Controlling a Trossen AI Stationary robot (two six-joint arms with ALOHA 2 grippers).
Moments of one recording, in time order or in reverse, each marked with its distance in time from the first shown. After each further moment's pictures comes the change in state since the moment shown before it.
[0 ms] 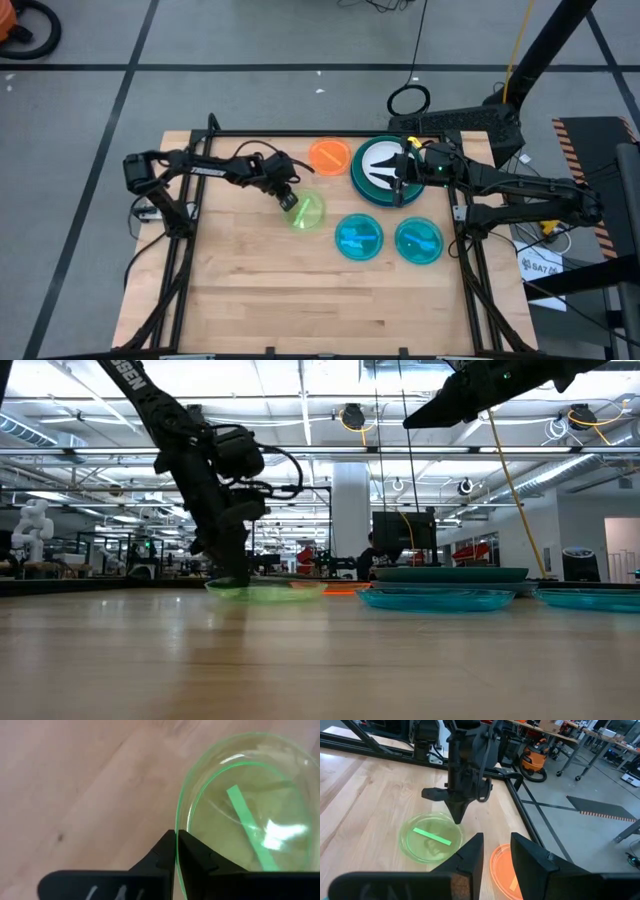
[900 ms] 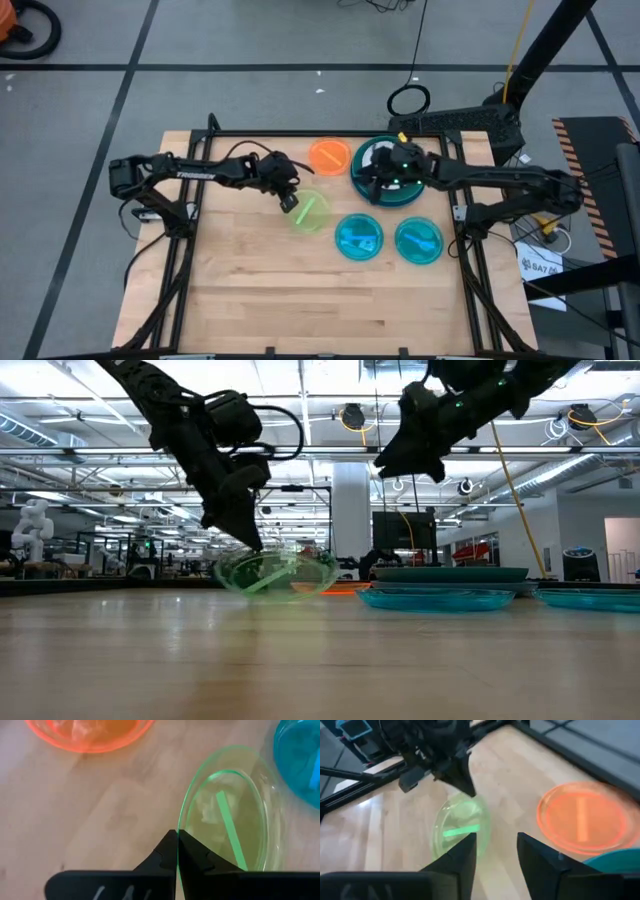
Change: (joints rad) left arm -0.070 -0.119 0.019 0.006 -0.045 0.058; right arm -0.033 0.295 0.059 0.044 -0.063 0.595
